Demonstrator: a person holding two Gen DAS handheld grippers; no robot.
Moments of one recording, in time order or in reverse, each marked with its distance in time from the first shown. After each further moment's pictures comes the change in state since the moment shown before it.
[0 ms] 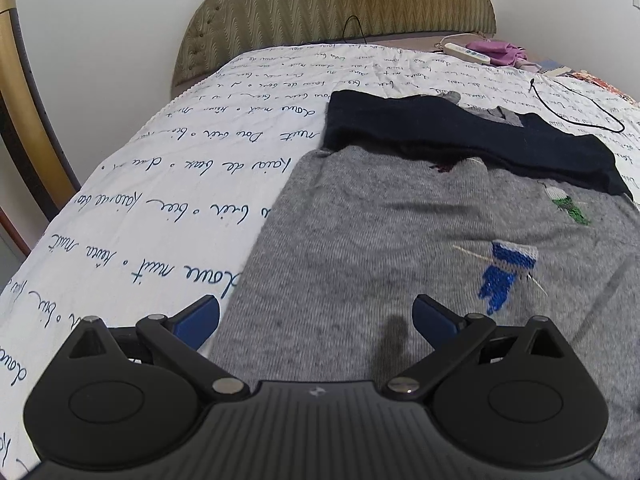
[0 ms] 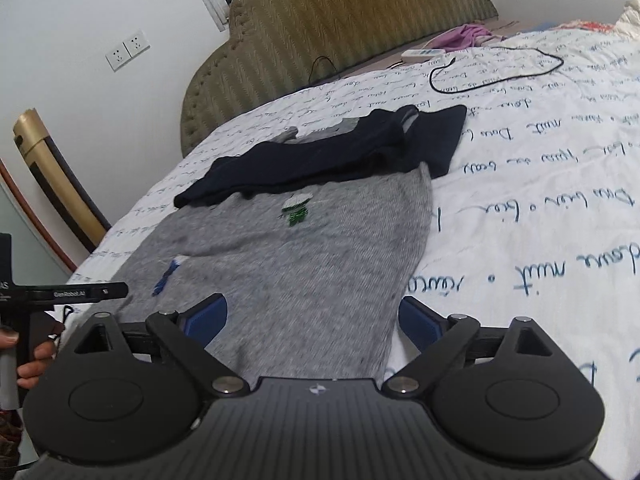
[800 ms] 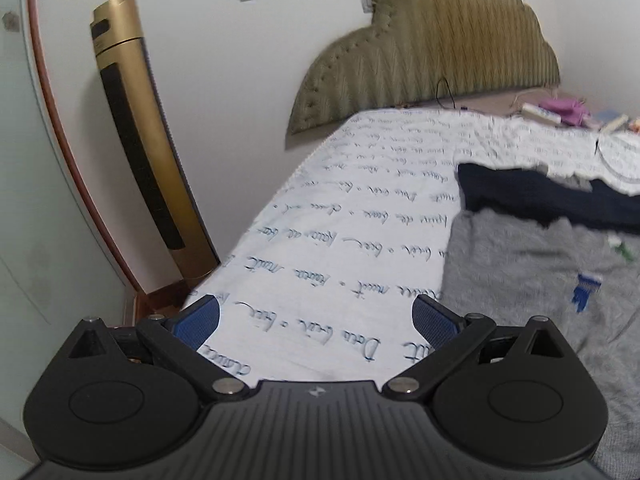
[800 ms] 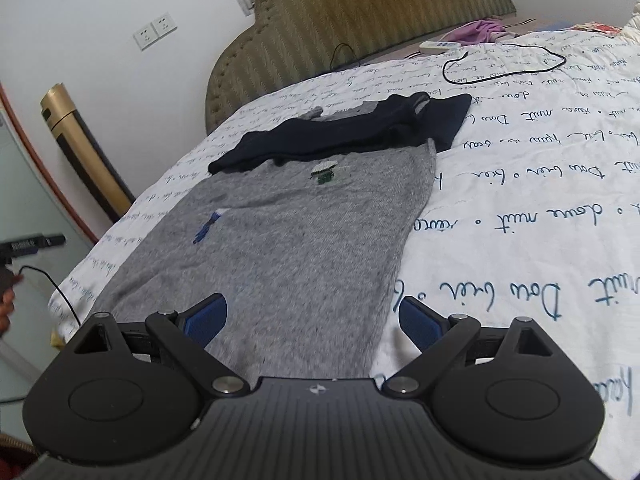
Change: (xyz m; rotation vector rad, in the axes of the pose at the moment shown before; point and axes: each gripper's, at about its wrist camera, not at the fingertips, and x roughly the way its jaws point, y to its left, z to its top) left arm -0.121 0.124 -0.012 -0.080 -0.148 0.196; right arm -0.060 0.016 -0.027 -0.056 0.060 0.034
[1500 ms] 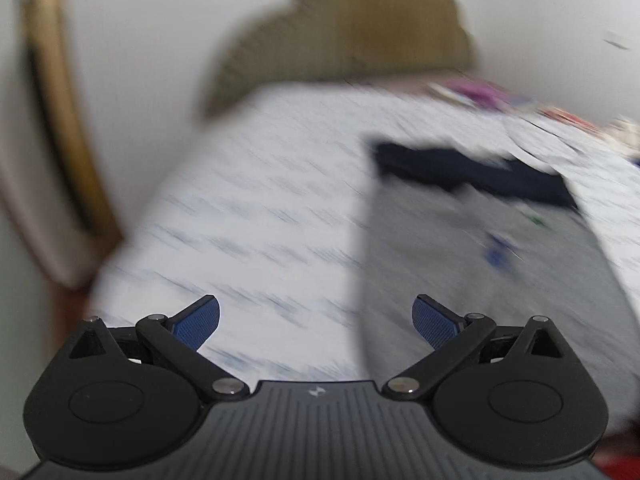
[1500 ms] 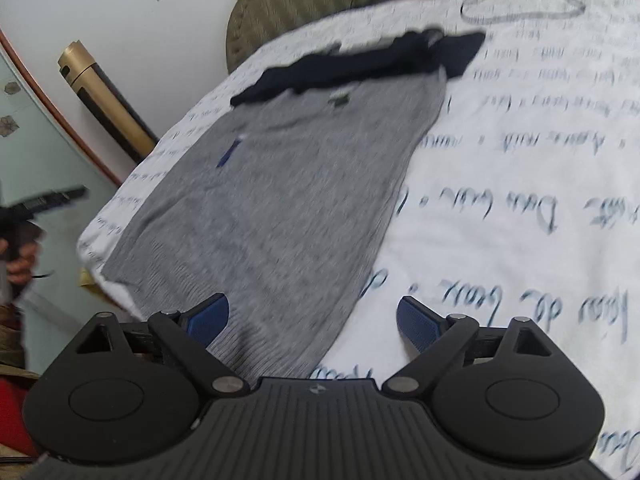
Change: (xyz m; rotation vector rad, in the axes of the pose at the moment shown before) left arm 0.015 0.001 -0.019 0.050 0.105 -0.357; right arm -0.017 -0.014 -0.024 0.011 0.211 0.088
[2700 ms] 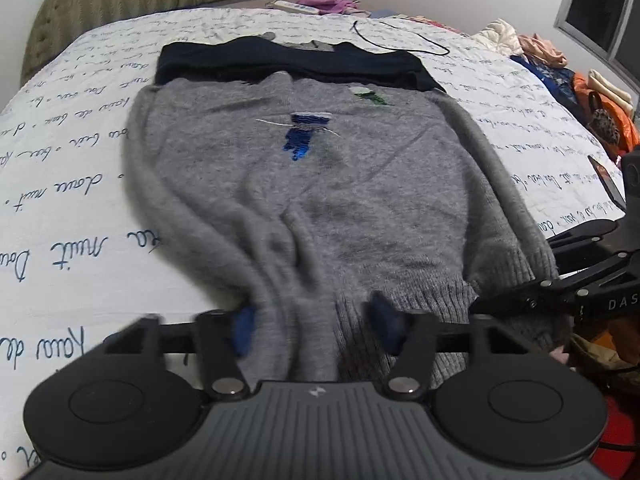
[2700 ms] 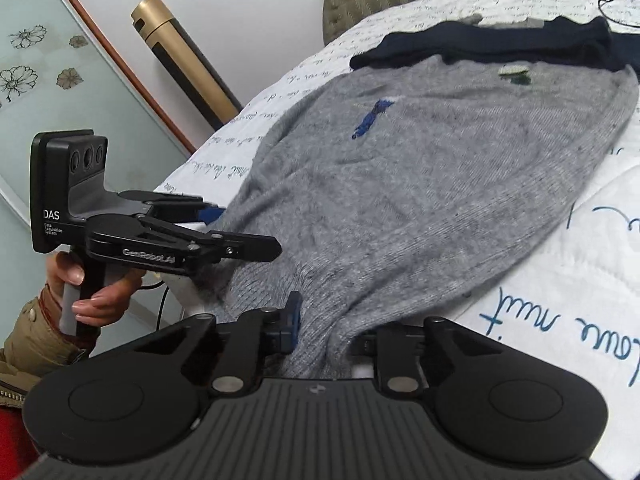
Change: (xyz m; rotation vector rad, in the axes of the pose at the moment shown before) left arm 0.069 -0.114 -0.041 0.193 0.175 -0.326; right arm 0.094 0.097 0.010 -0.137 0.031 0.201
